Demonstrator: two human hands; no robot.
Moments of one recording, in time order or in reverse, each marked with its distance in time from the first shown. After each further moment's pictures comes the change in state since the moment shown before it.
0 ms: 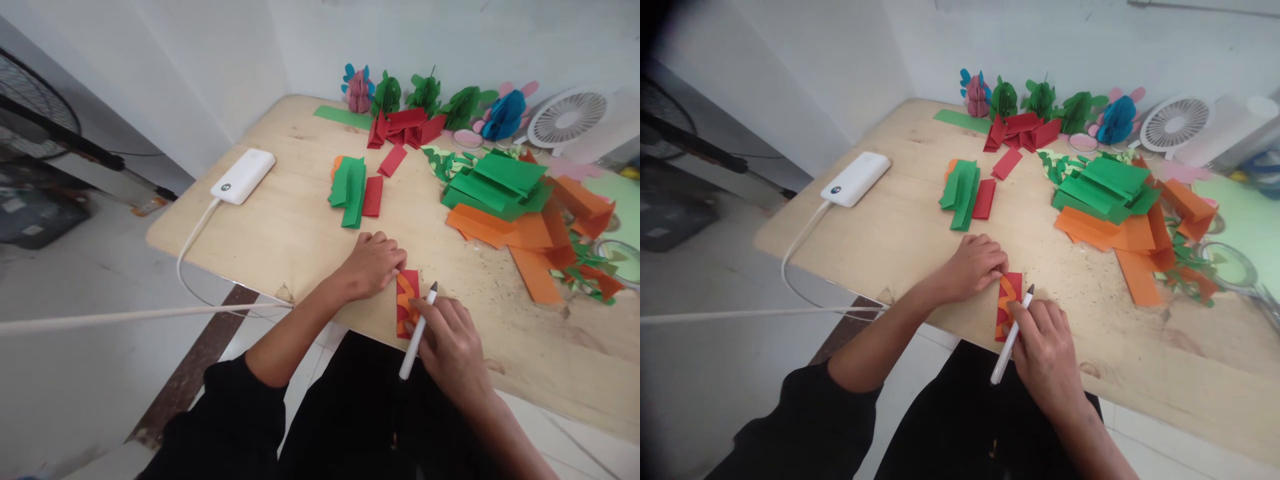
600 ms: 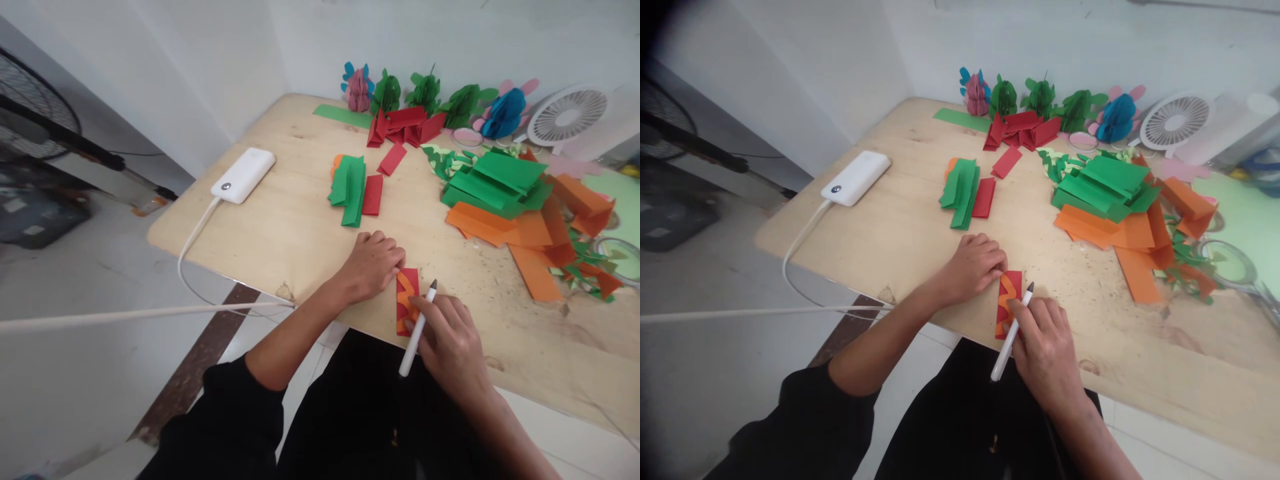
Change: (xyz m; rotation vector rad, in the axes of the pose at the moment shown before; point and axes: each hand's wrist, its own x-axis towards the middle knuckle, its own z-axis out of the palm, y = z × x) left_hand -0.001 0.001 0.006 0.019 0.038 -0.023; right_hand -0.002 0.002 0.001 -0.004 -0.019 0.009
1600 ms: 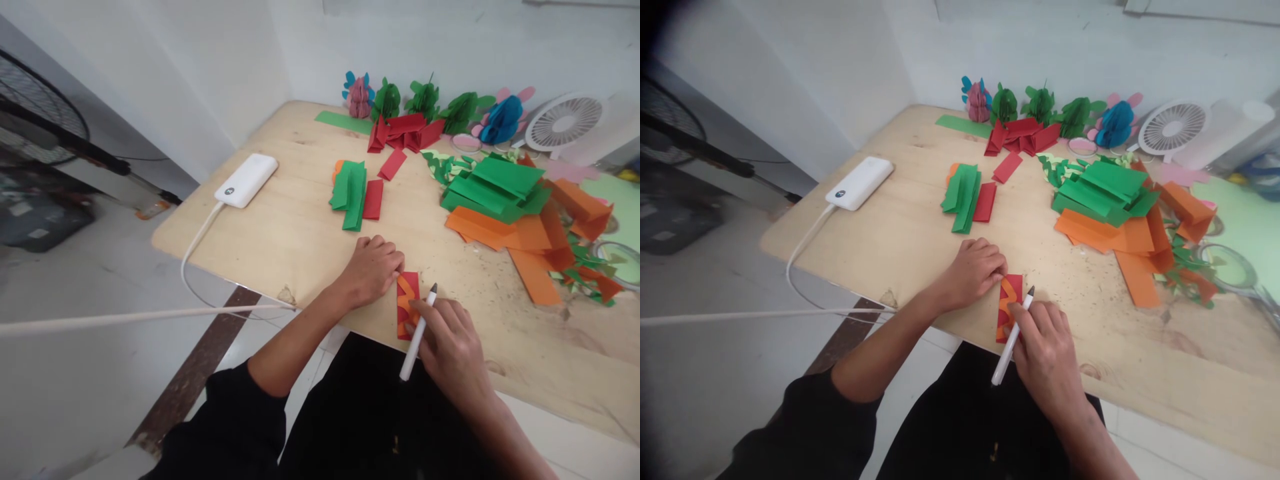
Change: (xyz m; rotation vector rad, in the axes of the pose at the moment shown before) left_hand -0.002 0.002 0.000 0.003 -0.003 -0.027; right_hand 0.001 -0.002 -0.002 0.005 0.005 -0.003
